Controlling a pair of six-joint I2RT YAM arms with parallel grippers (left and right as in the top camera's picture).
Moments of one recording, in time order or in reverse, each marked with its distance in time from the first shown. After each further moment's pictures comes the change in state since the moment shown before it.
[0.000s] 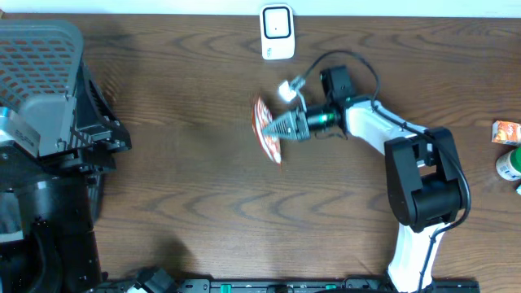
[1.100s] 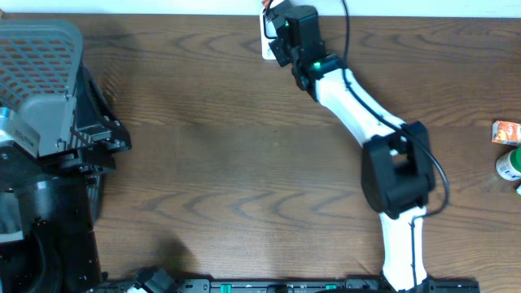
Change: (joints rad) left arm 0.000 0.000 0.000 0.000 0.000 0.000; right arm 0.131 0.191 0.505 0.198 1.483 -0.257
